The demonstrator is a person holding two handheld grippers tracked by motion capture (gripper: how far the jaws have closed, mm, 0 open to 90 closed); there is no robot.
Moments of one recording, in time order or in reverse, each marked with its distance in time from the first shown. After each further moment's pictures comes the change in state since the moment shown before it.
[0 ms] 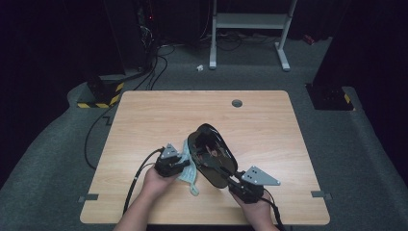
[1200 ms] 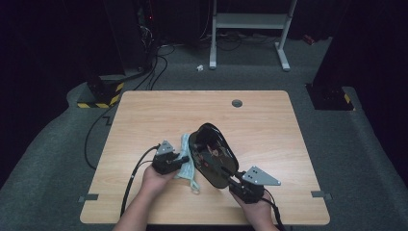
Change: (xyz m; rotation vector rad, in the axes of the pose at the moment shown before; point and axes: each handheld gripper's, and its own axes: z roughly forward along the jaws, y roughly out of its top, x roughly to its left) left arm -0.005 -0.004 0.001 -0.004 0.000 -0.003; right arm 0.000 -0.001 -0.001 0.003 -0.005 0.008
